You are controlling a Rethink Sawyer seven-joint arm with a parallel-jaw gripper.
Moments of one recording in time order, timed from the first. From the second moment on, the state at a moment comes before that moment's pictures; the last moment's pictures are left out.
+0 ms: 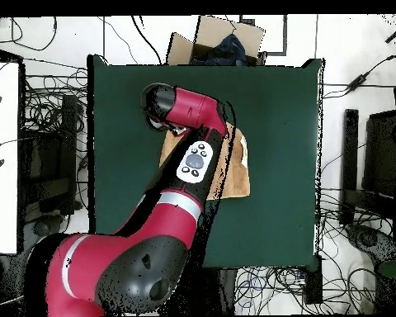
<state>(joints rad) 0.11 -0.03 -0.47 0.94 0.49 0.89 2.41</state>
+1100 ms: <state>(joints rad) 0.17 0.00 -0.46 0.96 0.64 0.72 2.42</state>
